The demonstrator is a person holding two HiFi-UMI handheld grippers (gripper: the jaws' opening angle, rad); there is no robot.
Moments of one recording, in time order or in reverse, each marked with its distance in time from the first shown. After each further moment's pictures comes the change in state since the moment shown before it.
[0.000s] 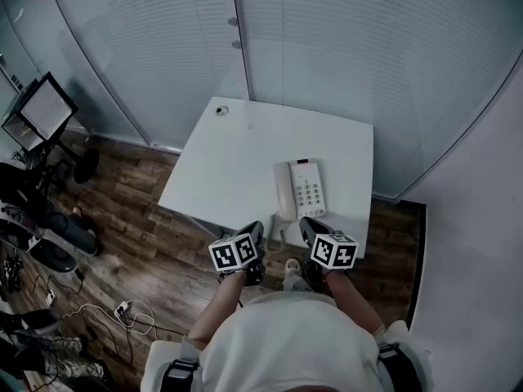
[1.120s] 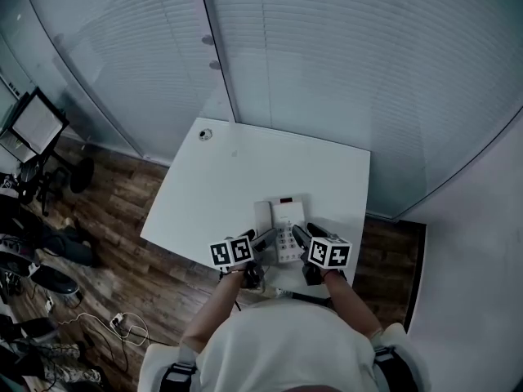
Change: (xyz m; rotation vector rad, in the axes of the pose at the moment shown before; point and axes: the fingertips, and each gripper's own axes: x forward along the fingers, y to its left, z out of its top) left arm 0.152 -0.028 0.042 -0.098 0.119 -0.110; right arm 0.092 -0.120 0.067 0.004 0.095 -0.004
